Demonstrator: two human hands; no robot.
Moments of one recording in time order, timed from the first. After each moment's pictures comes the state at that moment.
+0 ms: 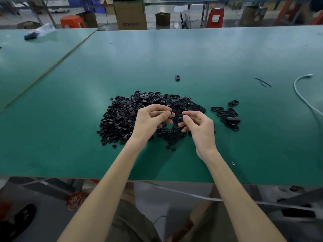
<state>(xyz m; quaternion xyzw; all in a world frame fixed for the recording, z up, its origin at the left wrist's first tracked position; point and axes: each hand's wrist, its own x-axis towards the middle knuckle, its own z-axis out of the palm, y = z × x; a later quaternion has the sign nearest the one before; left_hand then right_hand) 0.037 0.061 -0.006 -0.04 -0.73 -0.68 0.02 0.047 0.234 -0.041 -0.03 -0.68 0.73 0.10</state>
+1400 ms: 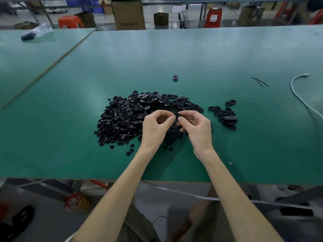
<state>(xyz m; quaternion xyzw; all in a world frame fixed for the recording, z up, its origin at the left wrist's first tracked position) 0.040 0.091 -0.032 -0.02 -0.77 -0.63 0.11 0.048 0.233 -0.039 -0.02 -0.67 0.74 0.11</state>
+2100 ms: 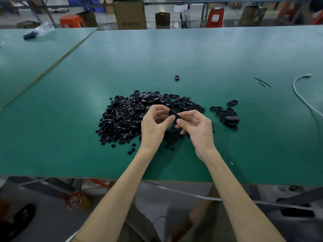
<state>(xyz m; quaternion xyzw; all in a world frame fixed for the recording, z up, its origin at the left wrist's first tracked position) 0.044 0.086 -0.033 -0.04 -0.73 -0.66 0.14 0.050 0.235 -0.039 0.01 -0.64 0.76 0.07</state>
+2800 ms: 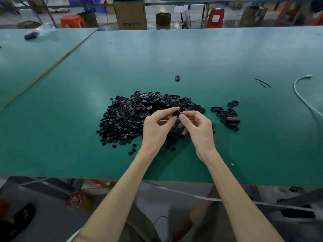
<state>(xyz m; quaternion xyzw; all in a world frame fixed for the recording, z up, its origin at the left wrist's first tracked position) 0.049 0.089 -0.027 -0.08 -0.74 -0.65 0.13 0.050 0.235 -0.040 0.01 -0.68 0.73 0.09</state>
